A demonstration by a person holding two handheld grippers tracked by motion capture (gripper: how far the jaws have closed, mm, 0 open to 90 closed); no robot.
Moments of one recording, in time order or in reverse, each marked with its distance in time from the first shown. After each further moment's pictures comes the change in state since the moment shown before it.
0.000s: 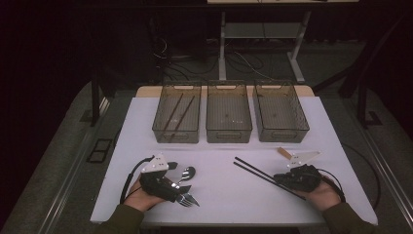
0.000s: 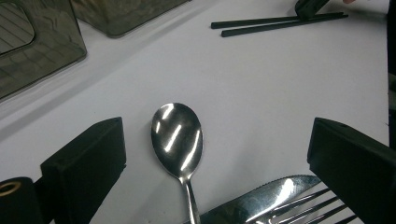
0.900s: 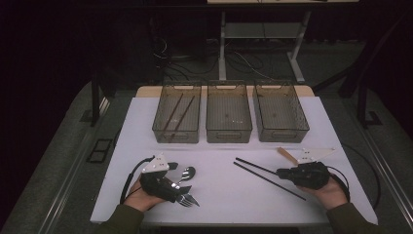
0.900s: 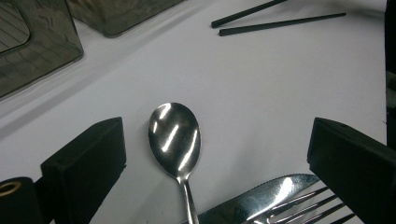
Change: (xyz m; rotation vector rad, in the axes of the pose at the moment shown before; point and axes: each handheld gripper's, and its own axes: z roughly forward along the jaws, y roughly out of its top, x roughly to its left) left arm 0.000 0.000 0.000 0.005 -0.008 0.006; right arm -0.003 0.005 -0.027 -0.128 0.029 0.028
